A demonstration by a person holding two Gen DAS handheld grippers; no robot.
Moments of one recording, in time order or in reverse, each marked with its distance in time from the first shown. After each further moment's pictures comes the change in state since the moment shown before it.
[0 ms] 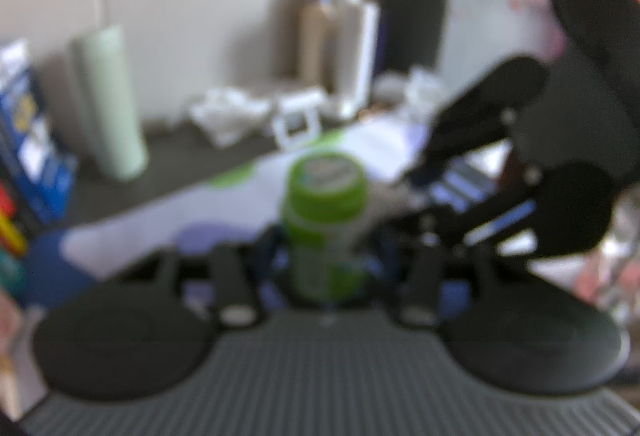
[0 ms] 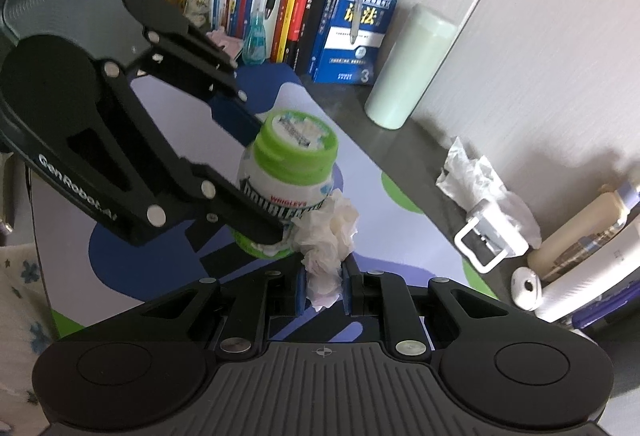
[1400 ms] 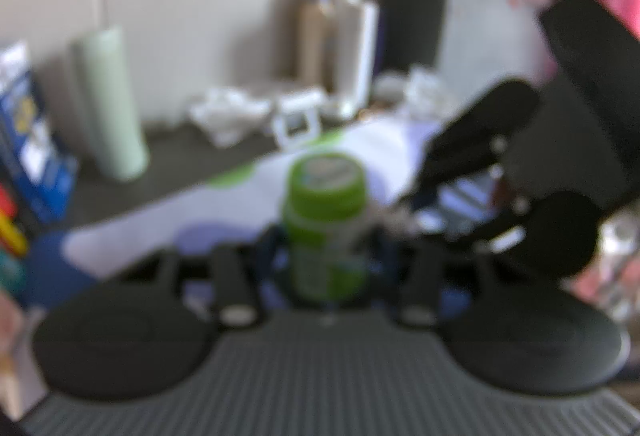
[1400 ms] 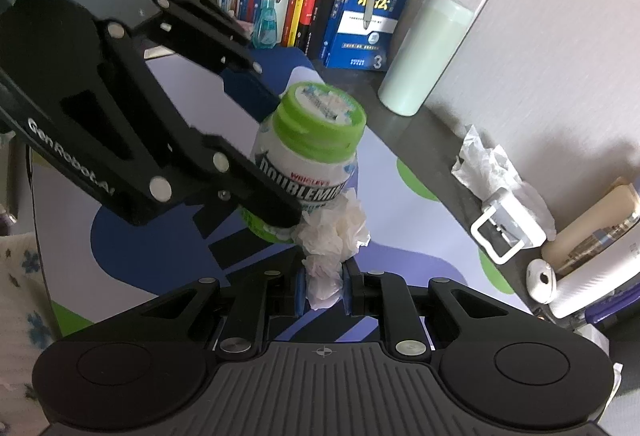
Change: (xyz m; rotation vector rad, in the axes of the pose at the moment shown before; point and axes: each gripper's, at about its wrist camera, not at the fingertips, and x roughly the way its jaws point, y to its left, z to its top) left arm -0.001 0.001 -0.001 0.005 0.001 0.001; right arm 0.015 0.007 -0.007 -0.013 0.040 0.025
